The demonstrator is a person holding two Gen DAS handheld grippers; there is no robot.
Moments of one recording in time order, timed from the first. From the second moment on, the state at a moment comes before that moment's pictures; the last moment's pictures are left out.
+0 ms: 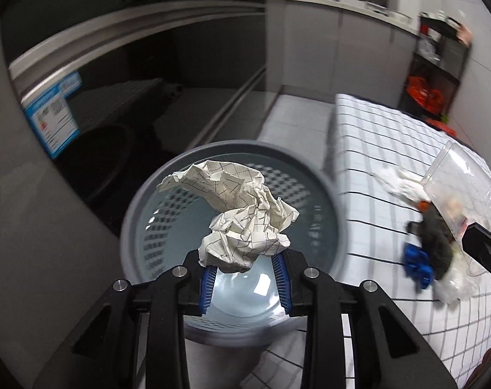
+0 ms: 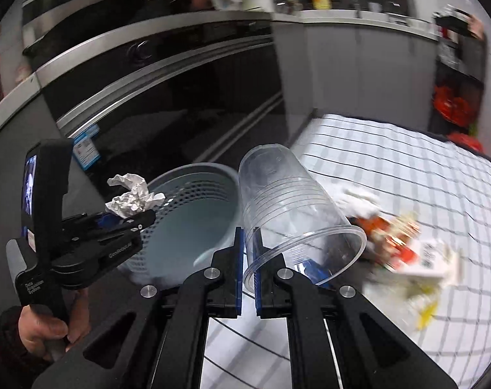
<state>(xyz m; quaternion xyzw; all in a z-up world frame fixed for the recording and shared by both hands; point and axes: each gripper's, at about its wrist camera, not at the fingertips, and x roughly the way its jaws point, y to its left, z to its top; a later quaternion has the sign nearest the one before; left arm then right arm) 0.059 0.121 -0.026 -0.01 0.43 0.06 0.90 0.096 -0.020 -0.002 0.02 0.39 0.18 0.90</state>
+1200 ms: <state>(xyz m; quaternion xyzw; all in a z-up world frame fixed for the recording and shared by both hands) 0.103 0.182 -0.067 -0.05 0.47 0.09 0.88 0.174 0.070 -0.051 0.02 0.46 0.27 0.84</state>
